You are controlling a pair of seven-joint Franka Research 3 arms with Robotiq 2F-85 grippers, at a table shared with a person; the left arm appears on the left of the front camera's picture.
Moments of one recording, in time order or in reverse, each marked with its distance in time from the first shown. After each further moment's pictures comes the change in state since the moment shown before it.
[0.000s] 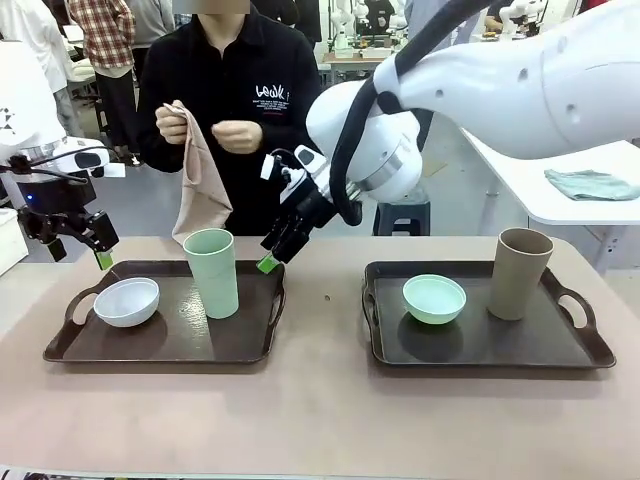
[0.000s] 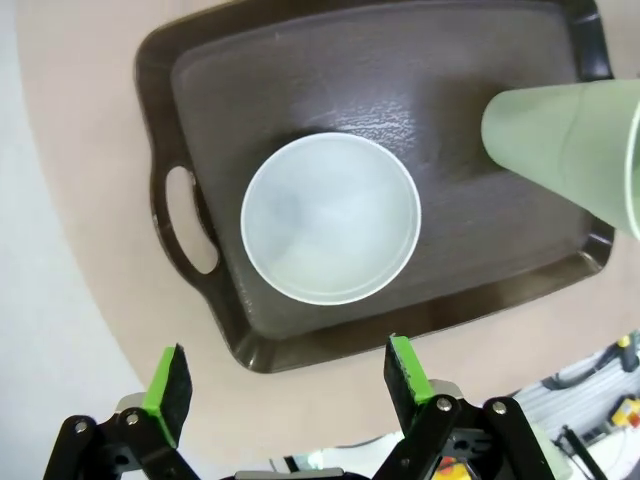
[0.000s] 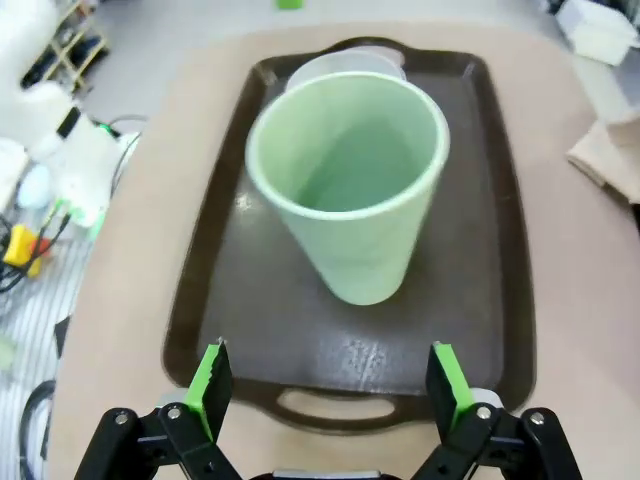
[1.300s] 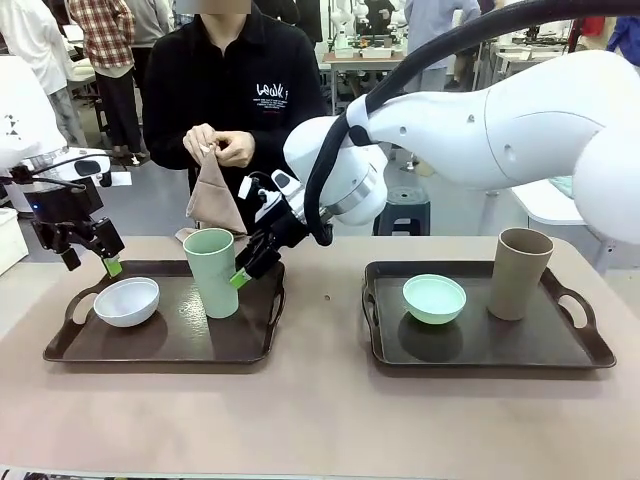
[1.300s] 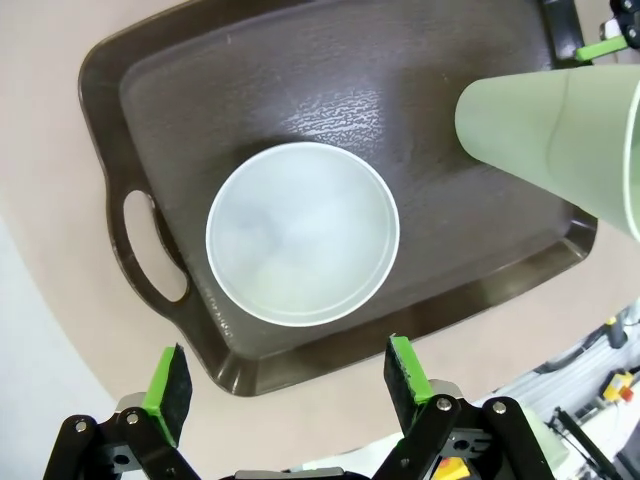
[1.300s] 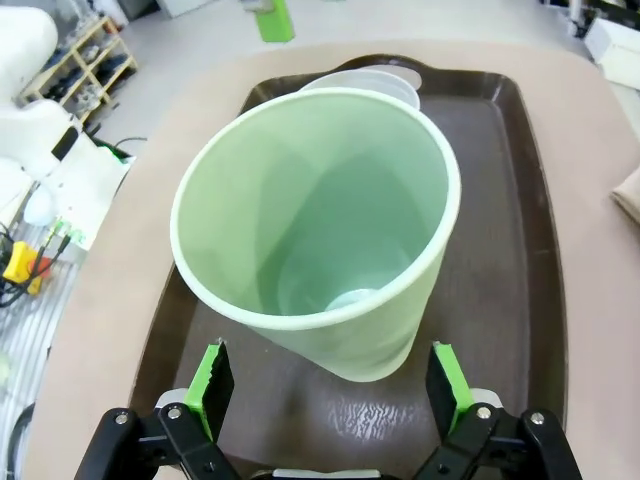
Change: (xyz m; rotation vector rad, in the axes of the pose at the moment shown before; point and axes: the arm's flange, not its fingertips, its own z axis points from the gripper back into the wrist) left arm 0.009 0.008 -0.021 -0.096 0.009 -0.042; right arm 0.004 -0.024 -0.064 0.105 -0.061 0.035
